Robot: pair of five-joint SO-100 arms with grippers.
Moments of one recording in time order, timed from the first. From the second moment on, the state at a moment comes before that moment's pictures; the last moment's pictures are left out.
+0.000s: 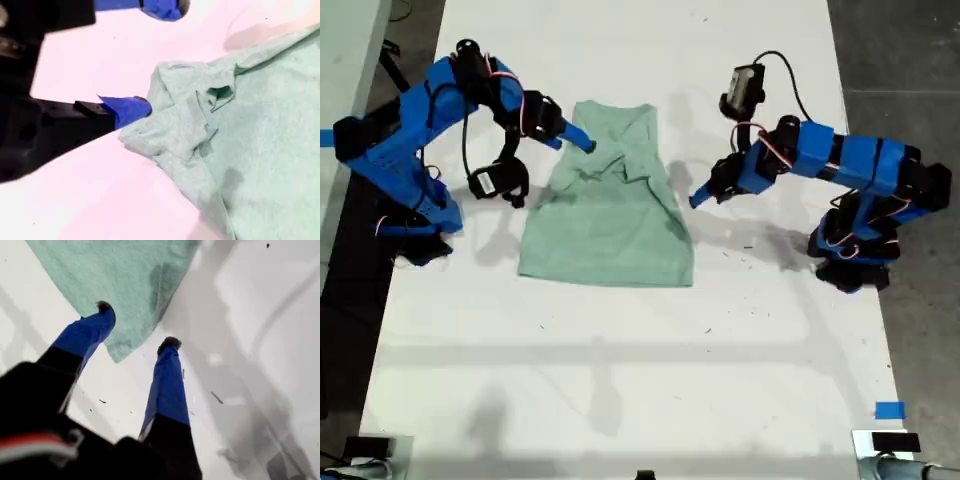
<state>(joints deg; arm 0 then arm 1) -27.7 100.6 78.5 91.5 37.4 15.2 113.6 108.0 71.2 -30.5</state>
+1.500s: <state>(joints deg) -13.5 120.1 109.5 80.0 23.2 7.6 80.9 90.7 69.2 -33.4</state>
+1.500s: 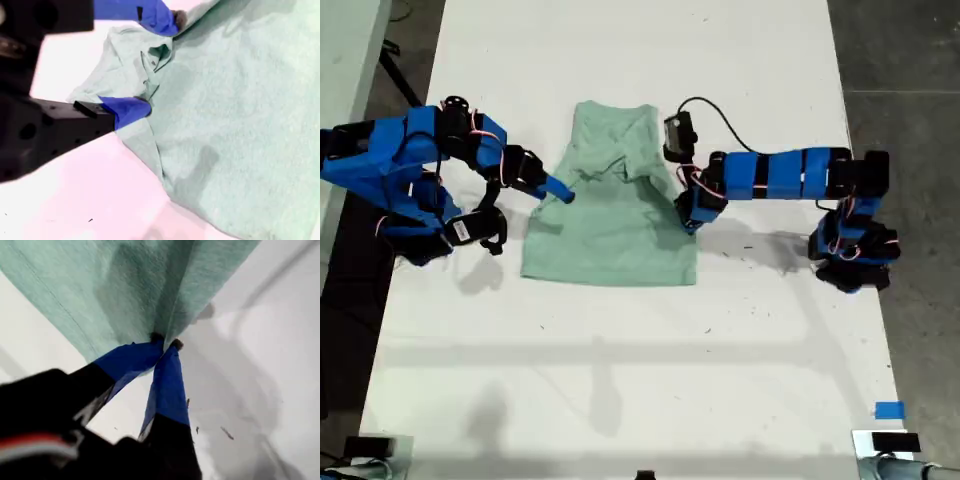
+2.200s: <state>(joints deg) -12.8 120.1 109.5 79.3 22.7 2.7 60.5 53.1 74.4 -18.7</state>
